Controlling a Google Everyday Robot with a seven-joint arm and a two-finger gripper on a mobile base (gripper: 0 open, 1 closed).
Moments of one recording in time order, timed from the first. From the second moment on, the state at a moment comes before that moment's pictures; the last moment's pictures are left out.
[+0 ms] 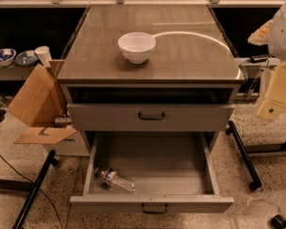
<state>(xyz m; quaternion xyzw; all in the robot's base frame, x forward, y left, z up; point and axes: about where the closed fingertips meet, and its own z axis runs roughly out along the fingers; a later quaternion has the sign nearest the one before) 0.438 -0.217 0.976 -0.60 0.78 -0.03 0.16</state>
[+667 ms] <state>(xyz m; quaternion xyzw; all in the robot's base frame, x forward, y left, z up) 0.438 -0.215 0.976 -0.61 0.77 -0.05 0.16</state>
